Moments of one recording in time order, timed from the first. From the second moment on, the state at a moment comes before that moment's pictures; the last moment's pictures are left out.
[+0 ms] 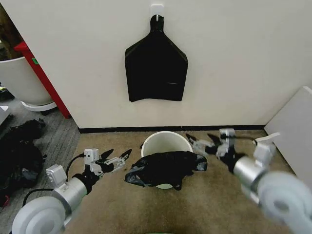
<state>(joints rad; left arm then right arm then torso) 1.64 -0.87 -0.66 -2.43 -1.04 0.38 -0.13 -1.07 0.73 0.45 2.16 1.17 -0.60 0.02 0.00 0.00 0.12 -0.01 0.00</state>
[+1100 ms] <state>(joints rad) 1.81 -1.13 -0.74 -2.50 -0.60 0.33 -0.04 0.07 0.89 -0.78 1.37 0.97 -0.73 -0.40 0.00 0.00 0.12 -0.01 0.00</state>
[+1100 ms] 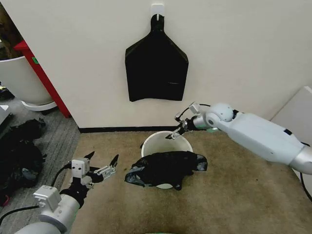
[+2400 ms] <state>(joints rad) 1.79 -1.12 -0.76 -2.49 -0.62 0.27 0.00 0.15 1.00 -0.98 1.21 1.02 -0.73 -0.39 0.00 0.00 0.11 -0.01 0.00</state>
